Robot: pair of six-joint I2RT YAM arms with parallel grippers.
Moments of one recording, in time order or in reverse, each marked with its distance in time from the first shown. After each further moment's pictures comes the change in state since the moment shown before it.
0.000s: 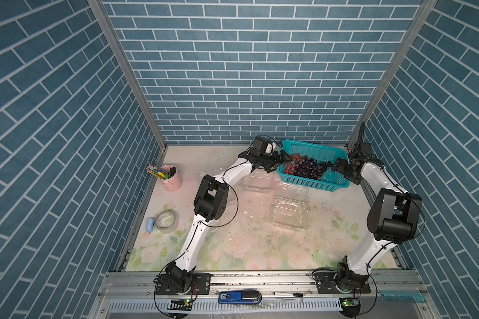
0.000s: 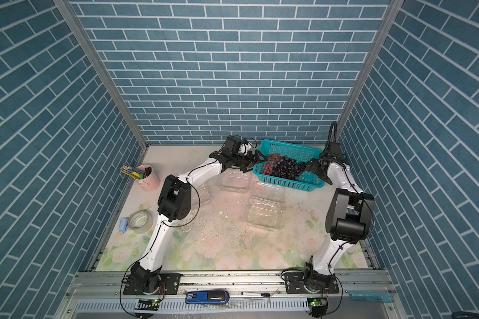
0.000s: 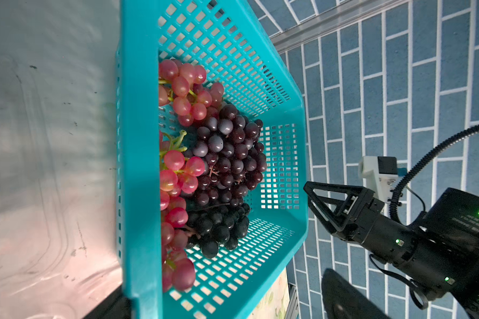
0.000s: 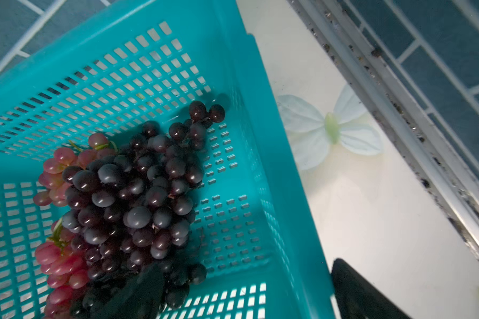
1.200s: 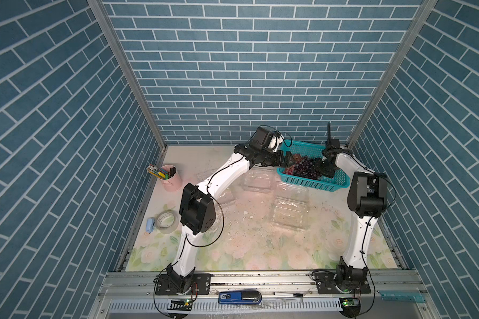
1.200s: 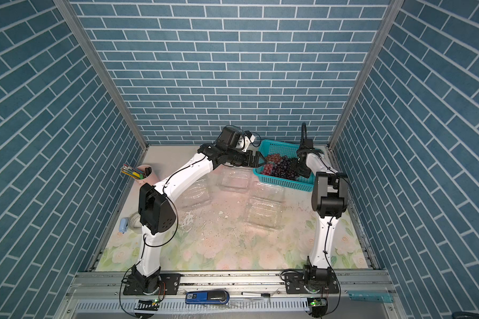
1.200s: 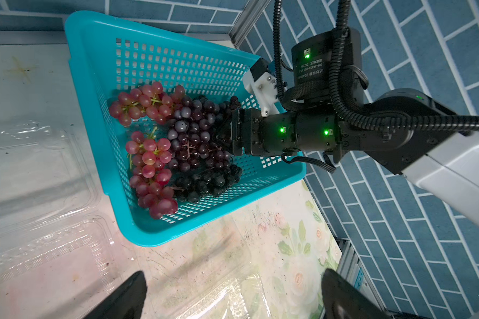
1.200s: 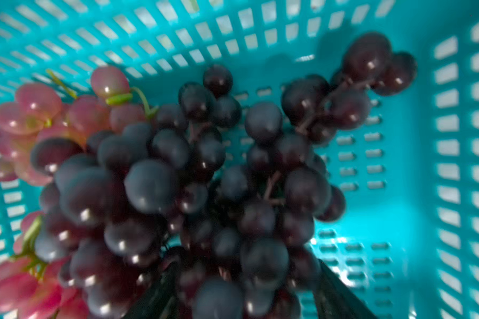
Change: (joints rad) left arm -0.079 -0.298 -0.033 -0.341 -0.180 0.414; right arm 0.174 0.413 0.340 -0.087 -0.046 -0.011
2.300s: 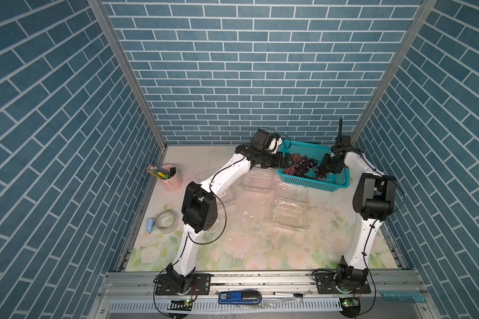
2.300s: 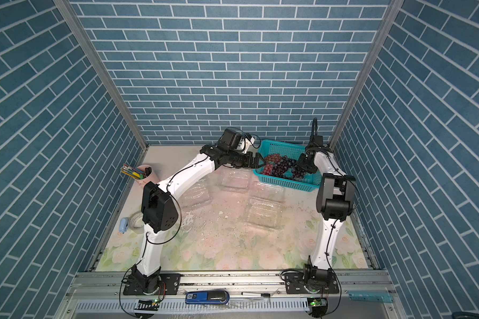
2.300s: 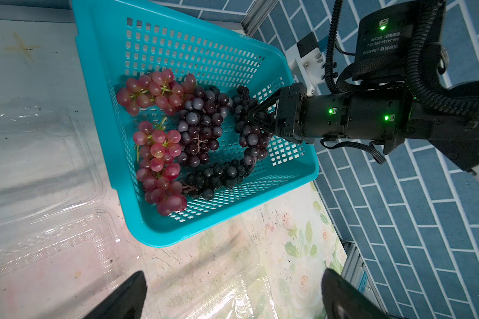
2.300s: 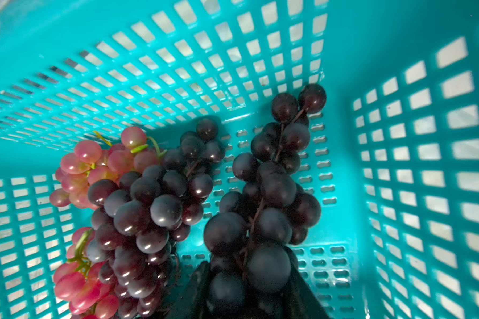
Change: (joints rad) left arm 0.005 0.037 0.000 -0.001 -0.002 -0.018; right arm -0.070 -0.067 -0.007 0.013 -0.062 0.022
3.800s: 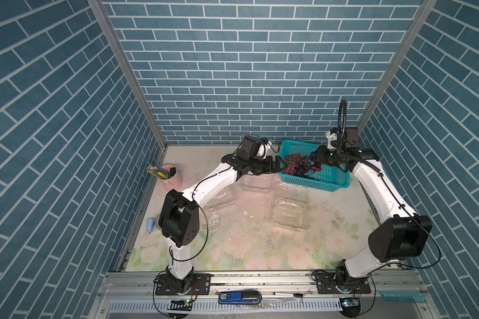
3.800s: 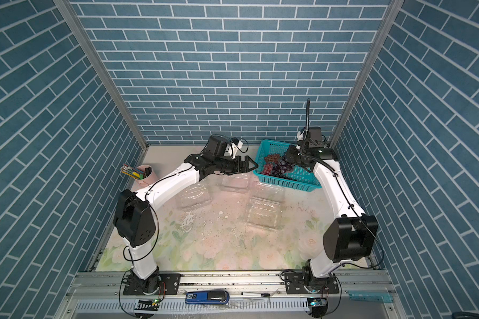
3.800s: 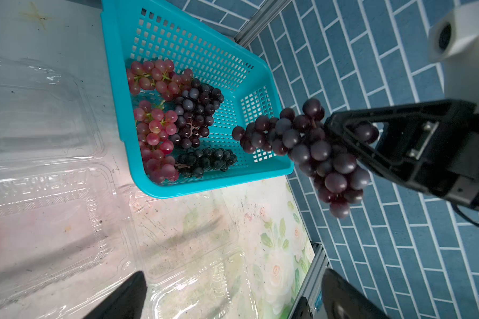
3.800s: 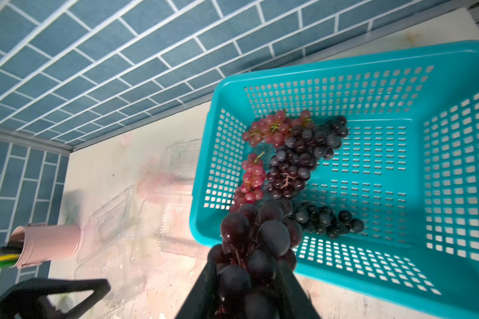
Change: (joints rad) left arm 0.031 -0.304 -0.460 0.261 0.050 -0.157; right arm 0.216 -0.577 -0.212 -0.051 -0.075 -0.022
